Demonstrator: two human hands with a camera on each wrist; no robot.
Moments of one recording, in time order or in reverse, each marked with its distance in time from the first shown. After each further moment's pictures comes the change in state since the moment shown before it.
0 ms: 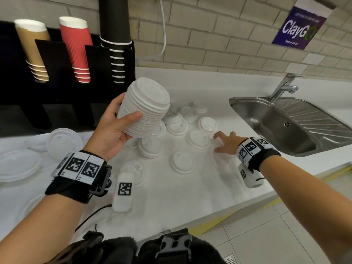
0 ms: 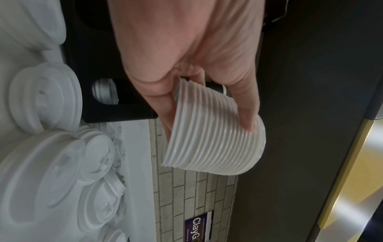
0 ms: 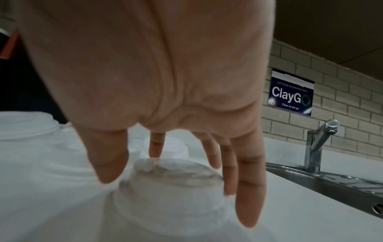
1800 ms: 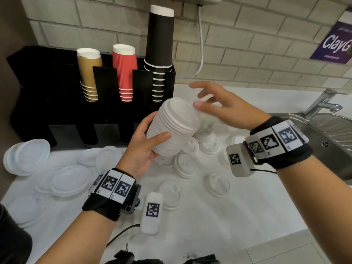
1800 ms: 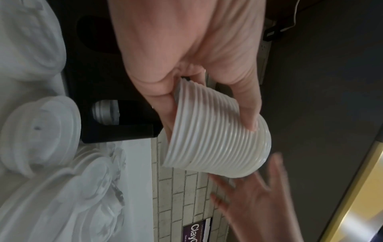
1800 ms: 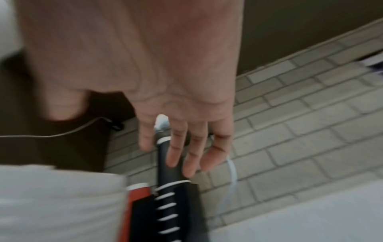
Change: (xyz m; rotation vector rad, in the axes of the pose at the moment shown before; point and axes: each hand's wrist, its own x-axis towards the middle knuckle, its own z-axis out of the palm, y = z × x) left_hand 0.005 0.019 -0.034 -0.083 0.005 -0.040; right_hand -0.087 -0.148 -0.150 0.691 0.332 -0.802
